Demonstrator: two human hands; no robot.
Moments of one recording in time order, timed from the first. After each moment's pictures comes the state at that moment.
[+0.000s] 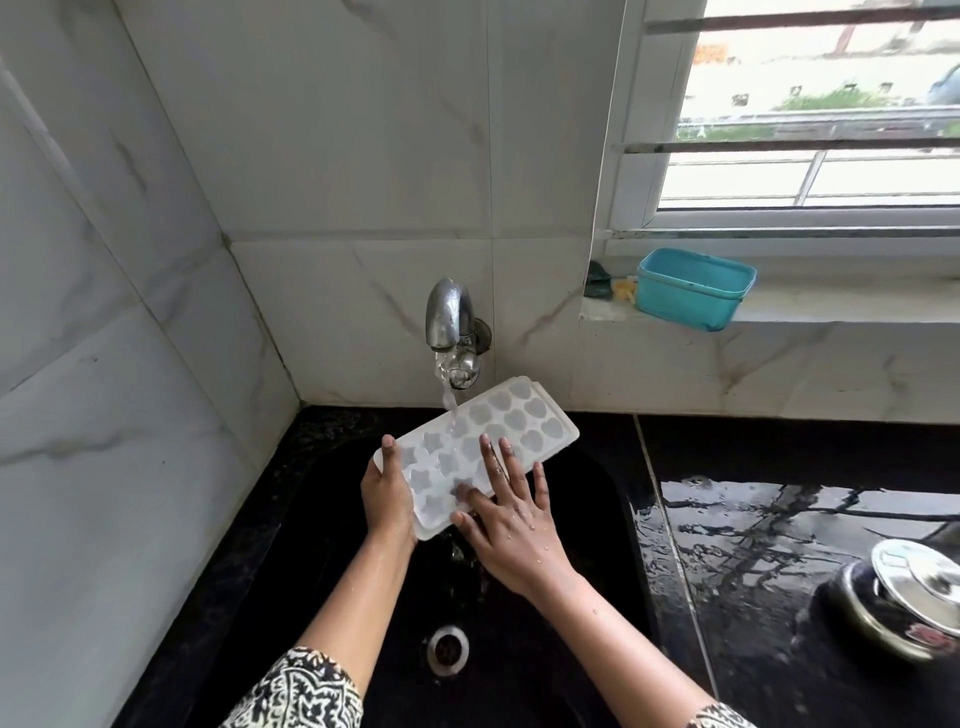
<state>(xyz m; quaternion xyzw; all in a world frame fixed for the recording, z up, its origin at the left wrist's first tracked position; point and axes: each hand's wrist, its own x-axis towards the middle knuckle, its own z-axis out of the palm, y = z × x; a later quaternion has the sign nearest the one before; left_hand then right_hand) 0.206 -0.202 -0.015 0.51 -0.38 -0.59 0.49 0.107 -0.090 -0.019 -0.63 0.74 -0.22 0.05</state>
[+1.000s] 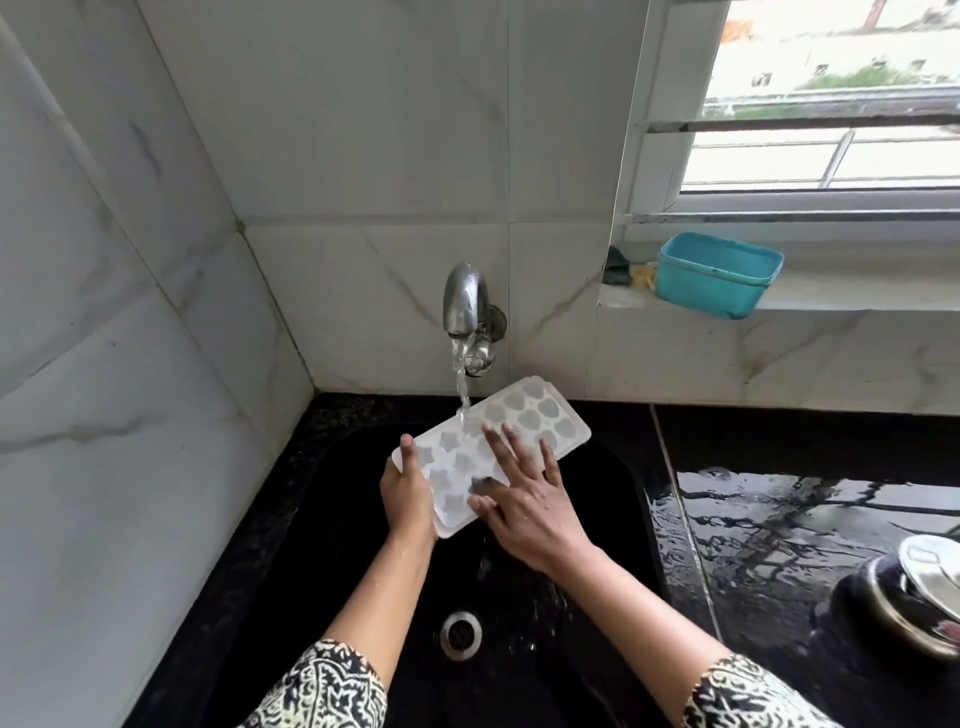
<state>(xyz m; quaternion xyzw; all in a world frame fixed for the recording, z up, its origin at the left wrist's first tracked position) 0.206 -0.194 -0.022 0.54 -0.37 -0.57 0.50 0.092 -0.100 -0.028 -0.67 0.72 -0.19 0.01</state>
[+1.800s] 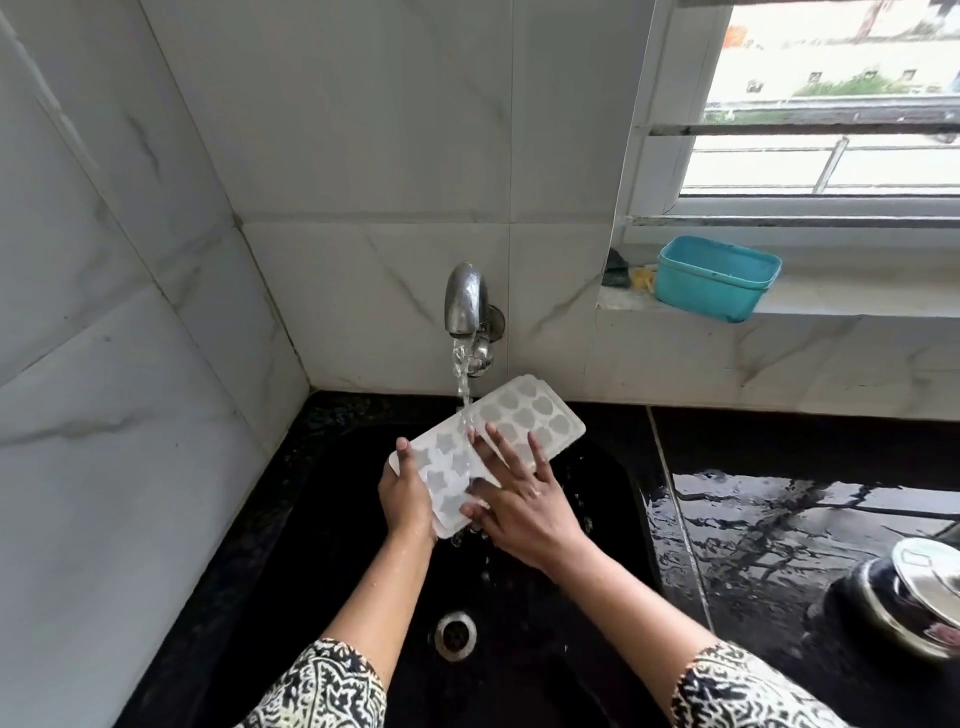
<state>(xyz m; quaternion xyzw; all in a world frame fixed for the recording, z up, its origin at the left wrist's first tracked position) 0.206 -0.194 -0.027 0.53 -0.34 -0.60 0.49 0.088 -0.107 -0.035 -0.71 0.67 -0.17 -0.09</state>
